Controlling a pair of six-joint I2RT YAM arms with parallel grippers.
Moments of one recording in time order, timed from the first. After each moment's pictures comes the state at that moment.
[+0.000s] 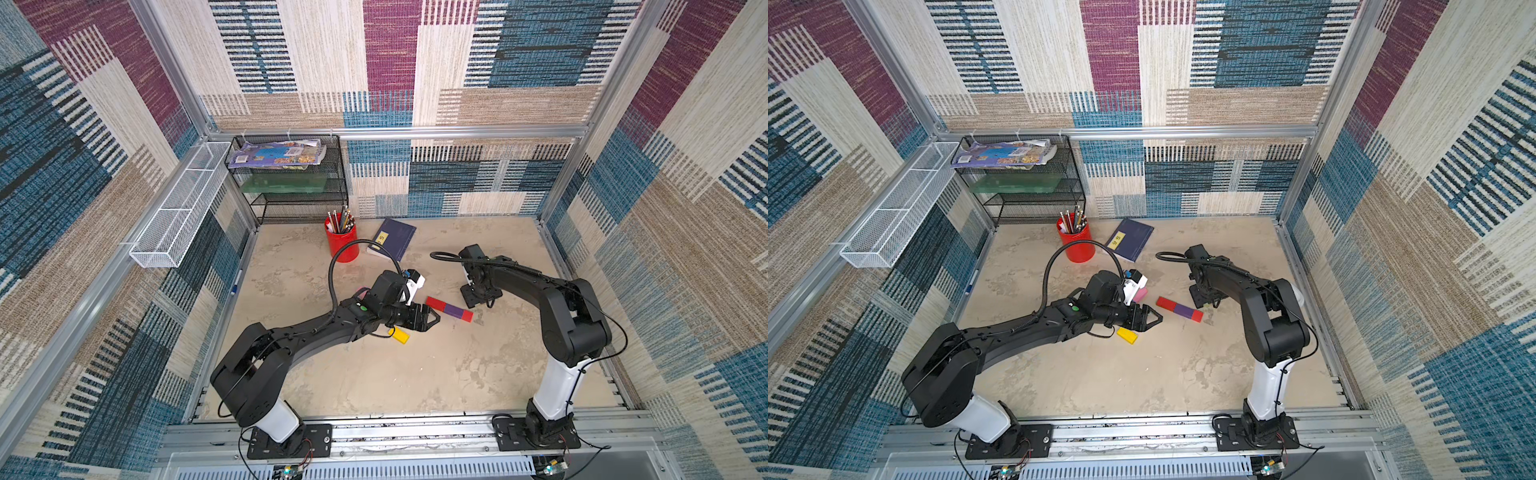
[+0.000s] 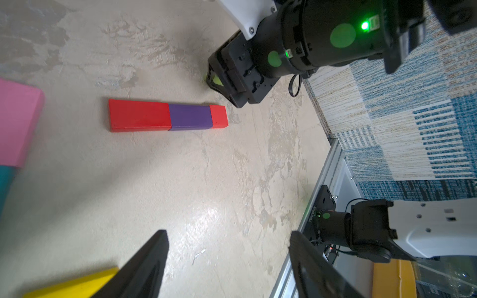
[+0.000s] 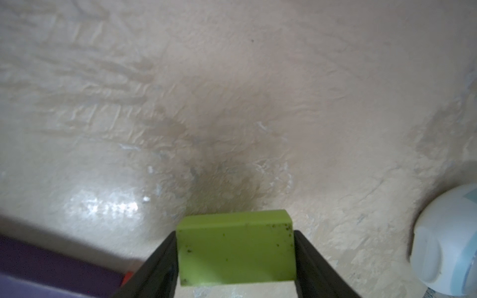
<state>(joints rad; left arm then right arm) -0.78 1.63 1.05 -0.12 0.42 -0.49 0.30 1.85 1.23 -0.75 0.28 0.00</state>
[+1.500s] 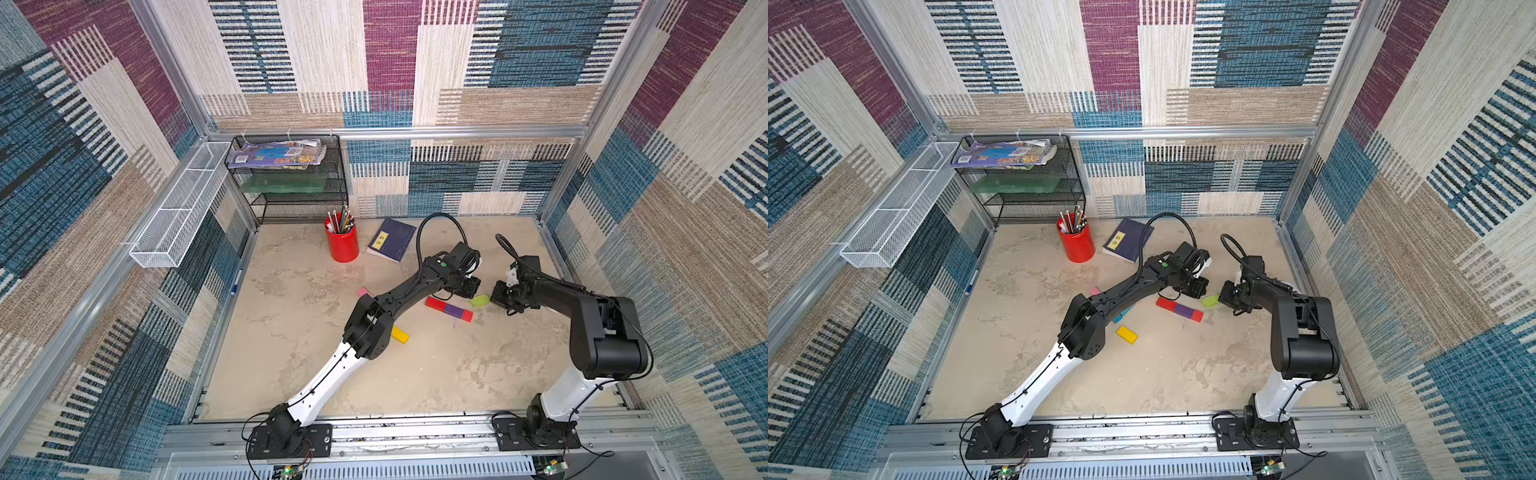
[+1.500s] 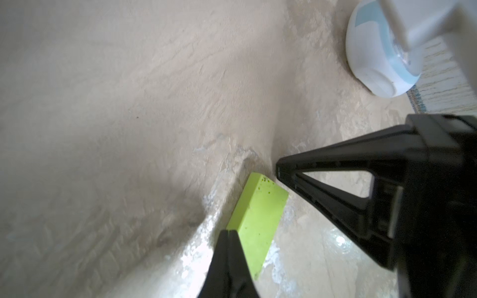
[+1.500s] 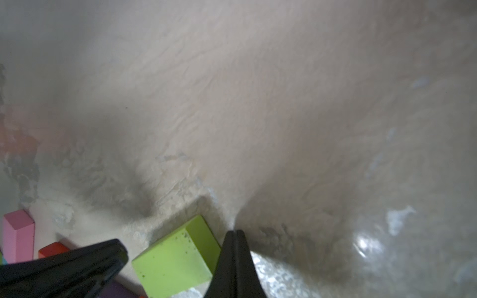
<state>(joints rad) -0.86 2.73 2.57 -0.77 0.30 -0.32 -0.07 1.73 0.92 -0.30 -0.27 0.35</state>
